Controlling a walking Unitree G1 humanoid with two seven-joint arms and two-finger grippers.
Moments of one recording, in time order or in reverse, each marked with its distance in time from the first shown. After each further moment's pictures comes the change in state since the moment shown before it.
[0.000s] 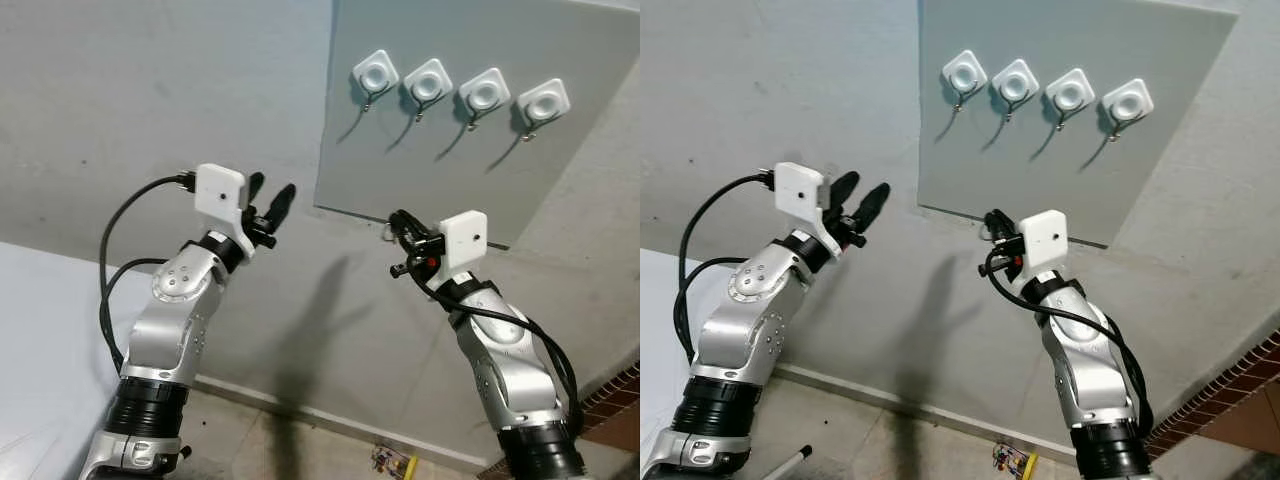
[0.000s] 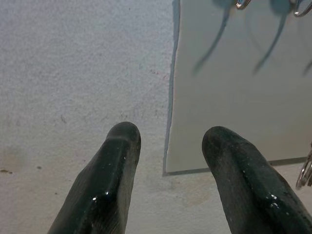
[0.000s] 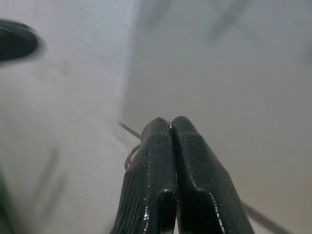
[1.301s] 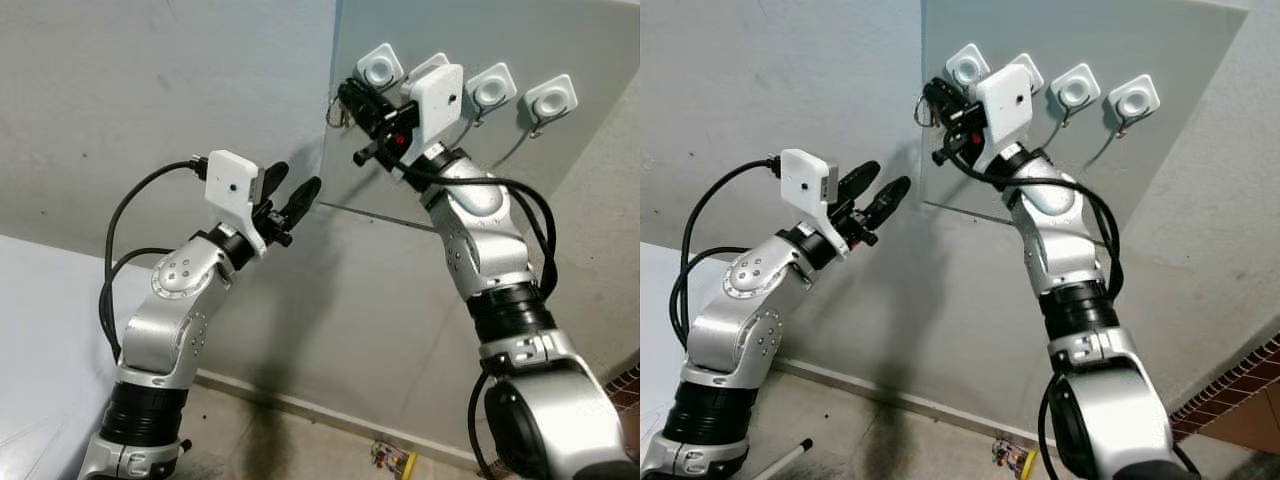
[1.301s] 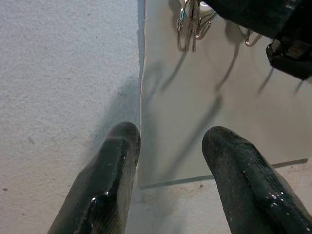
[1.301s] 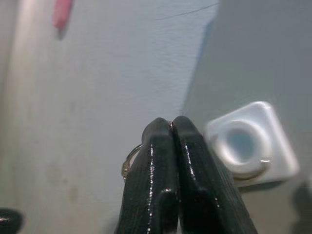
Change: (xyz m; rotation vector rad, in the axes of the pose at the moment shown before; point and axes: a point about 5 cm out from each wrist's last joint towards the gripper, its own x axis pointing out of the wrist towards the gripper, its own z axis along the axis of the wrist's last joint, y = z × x) left arm -0.002 -0.018 0.024 -0.026 -0.046 -0.116; right arm 0.089 -0.019 0.097 -0.104 -0.290 0.101
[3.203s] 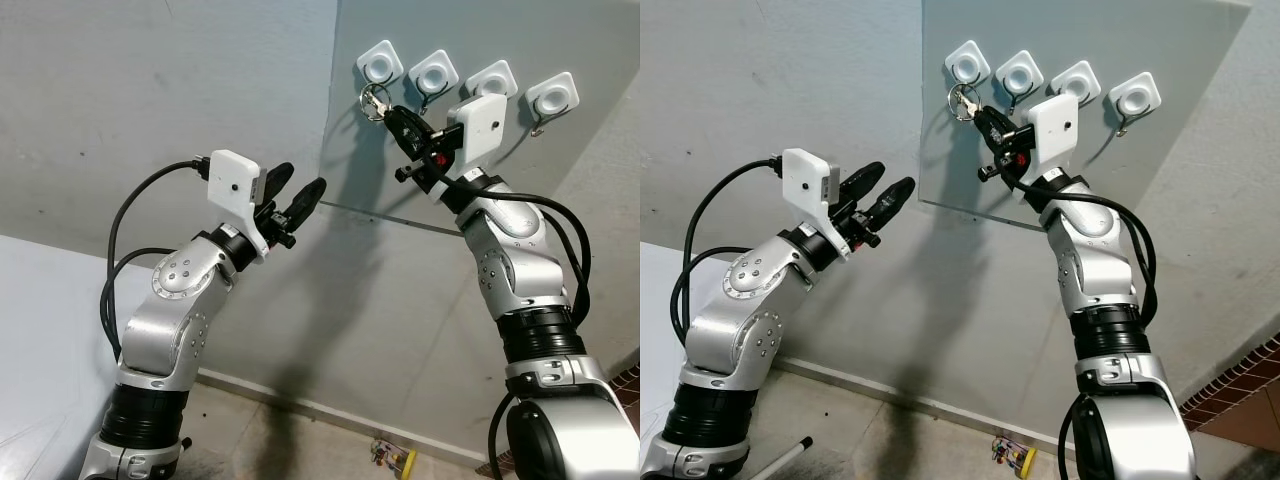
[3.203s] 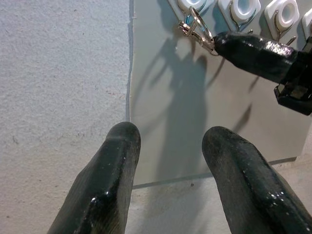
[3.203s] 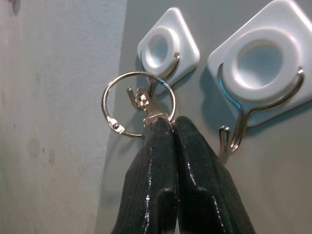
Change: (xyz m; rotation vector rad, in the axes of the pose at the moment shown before) left arm 0.000 -0.004 0.001 -0.017 0.003 -0.024; right arm -0.038 -0.018 -0.021 0.109 0.101 -0.111
